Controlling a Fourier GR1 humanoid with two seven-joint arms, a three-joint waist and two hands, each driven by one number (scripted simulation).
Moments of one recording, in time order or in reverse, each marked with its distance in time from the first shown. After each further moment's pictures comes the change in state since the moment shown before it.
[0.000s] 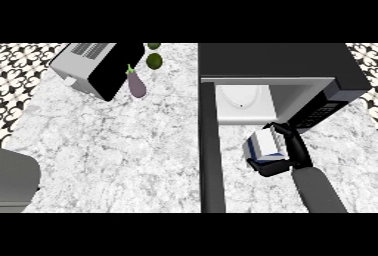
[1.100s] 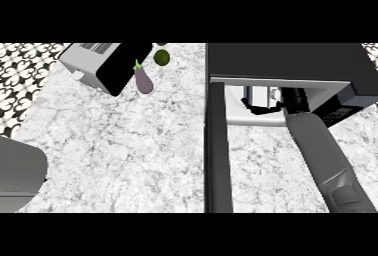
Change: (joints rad) left arm -0.137 -0.006 0.061 0.096 0.011 -0.048 0.083; right arm -0.389 -0.050 -0.053 0.160 0.096 -0.165 0.397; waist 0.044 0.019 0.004
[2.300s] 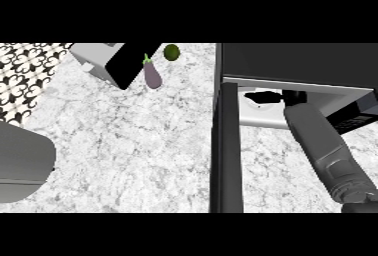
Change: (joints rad) left arm -0.214 0.058 0.011 0.085 -0.048 -0.014 0.062; right arm -0.202 -0.022 -0.149 0.380 -0.008 -0.203 -0.089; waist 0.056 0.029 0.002
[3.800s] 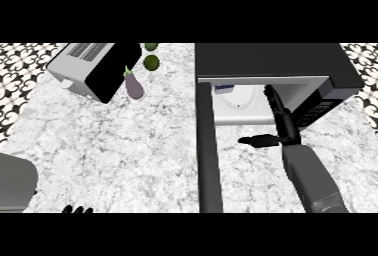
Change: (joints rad) left arm -0.059 -0.163 -0.374 -0.124 -0.339 0.064 0.160; right arm 0.338 0.105 -0.009 -0.236 -0.155 0.487 -0.244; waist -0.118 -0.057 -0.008
